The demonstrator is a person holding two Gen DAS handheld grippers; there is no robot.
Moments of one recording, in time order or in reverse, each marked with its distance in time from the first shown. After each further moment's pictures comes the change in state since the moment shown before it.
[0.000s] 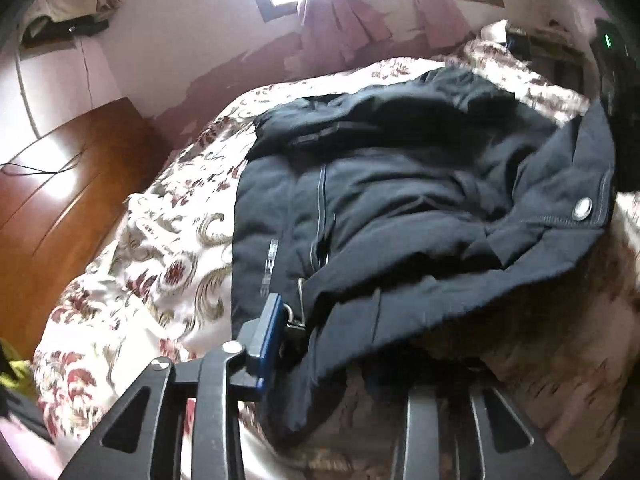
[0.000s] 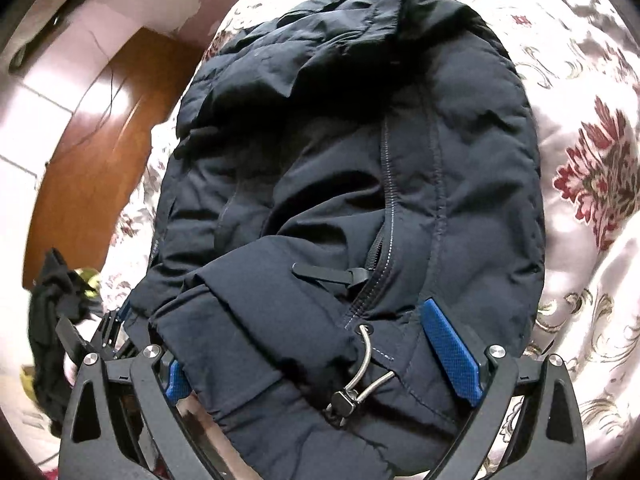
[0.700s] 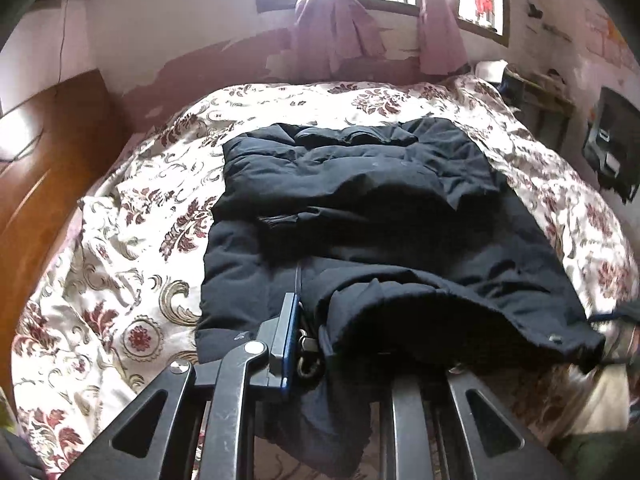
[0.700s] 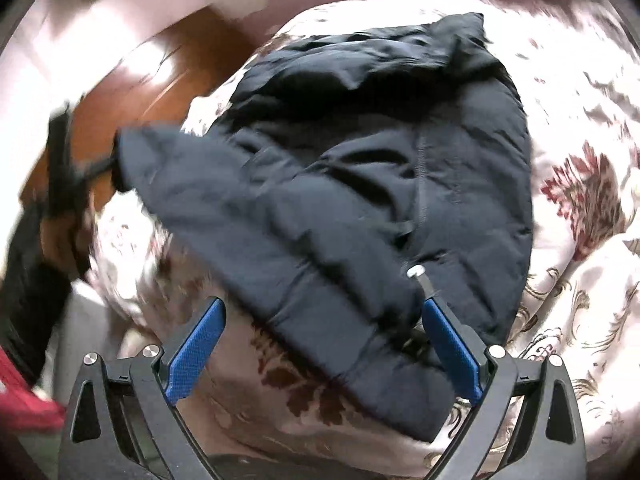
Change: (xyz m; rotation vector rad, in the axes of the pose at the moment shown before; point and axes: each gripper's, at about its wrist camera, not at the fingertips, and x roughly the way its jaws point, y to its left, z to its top) left arm 0.022 0.028 0.113 -0.136 0.054 -0.194; right arm -0.026 0.034 -0.084 -0.328 -0.118 -0.073
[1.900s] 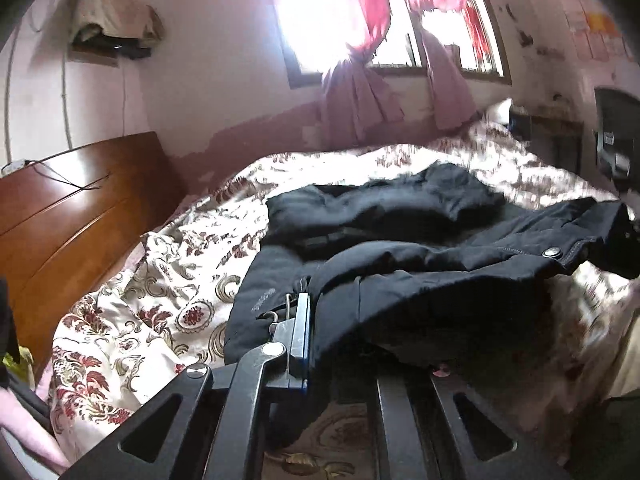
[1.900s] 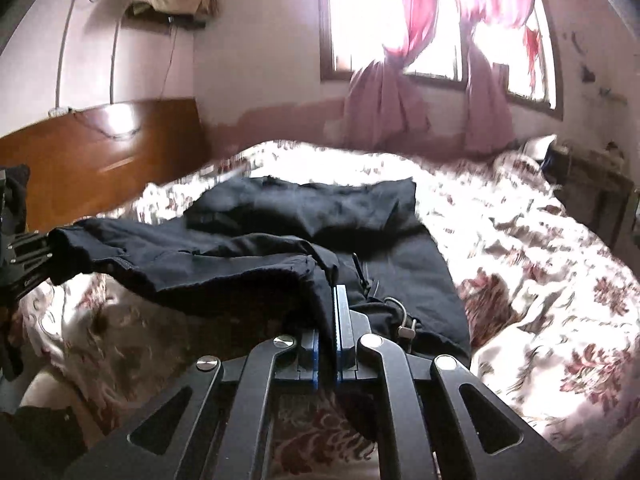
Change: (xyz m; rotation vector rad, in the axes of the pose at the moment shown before) left arm -0.106 -0.035 -0.115 0.026 -0.326 0.175; right arm -0.076 0.074 -0.049 -0.139 -0.597 -0.405
